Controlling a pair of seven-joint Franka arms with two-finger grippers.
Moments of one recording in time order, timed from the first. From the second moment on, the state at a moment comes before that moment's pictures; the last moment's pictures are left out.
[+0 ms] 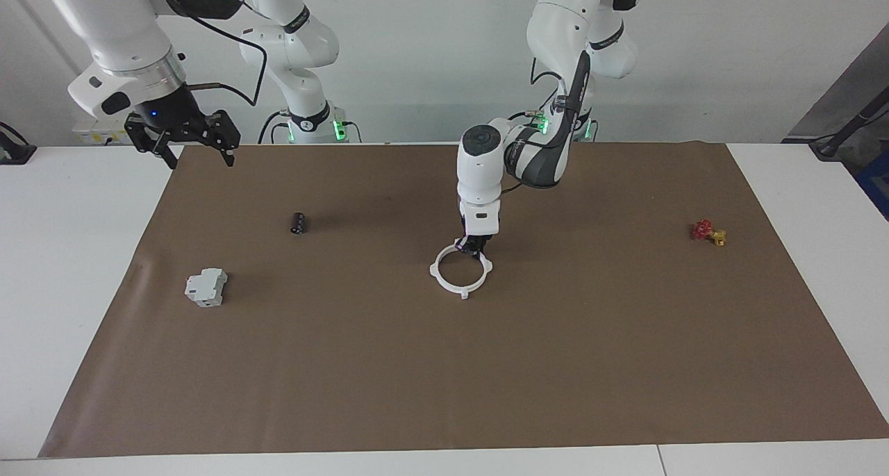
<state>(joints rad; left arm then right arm) -0.69 0.34 0.02 -1.98 0.11 2.38 -1.46 0.05 -0.03 -0.08 -1.61 -0.03 1.56 -0.08</state>
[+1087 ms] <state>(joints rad) -0.69 0.34 0.02 -1.98 0.12 2.38 -1.46 0.05 -0.03 -0.08 -1.61 -0.03 1.56 -0.08</state>
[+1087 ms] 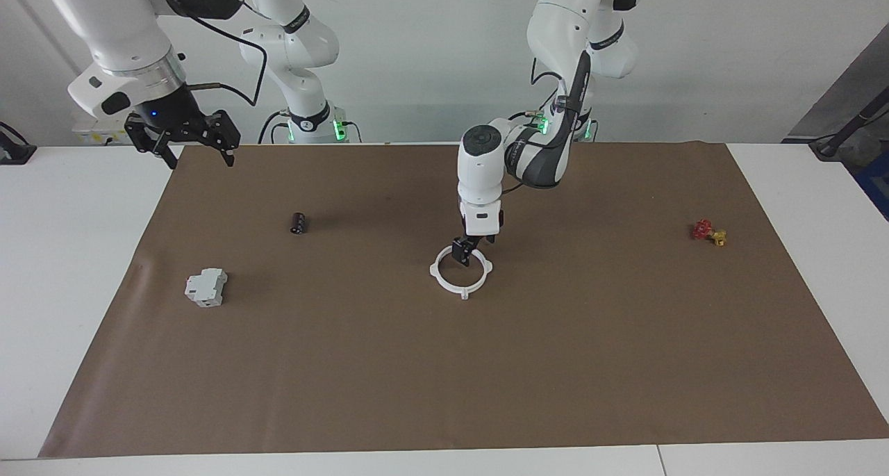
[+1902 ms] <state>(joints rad) -0.43 0.00 0.05 -1.90 0.13 1.88 -0.84 0.05 -0.03 -0.08 -1.61 -0.03 1.56 -0.08</state>
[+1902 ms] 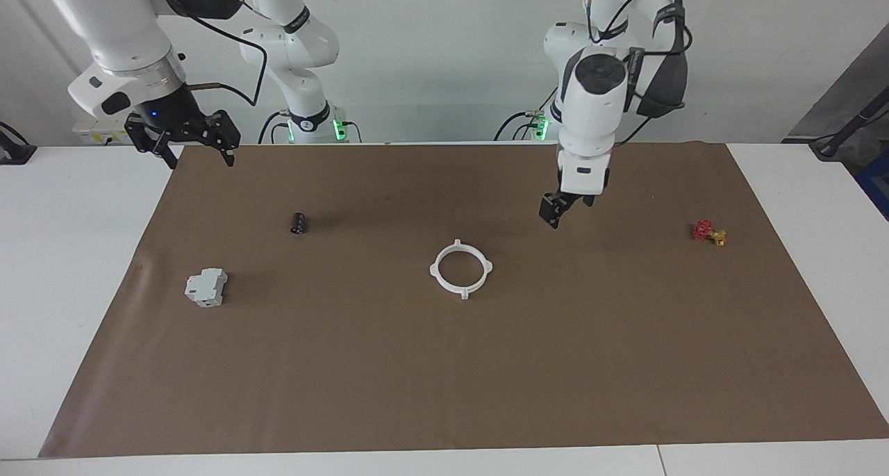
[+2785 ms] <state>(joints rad) -0.04 -0.11 0.05 -1.90 0.09 1.81 -0.08 0.05 -0.03 -0.08 -1.61 -0.03 1.56 -0.08</state>
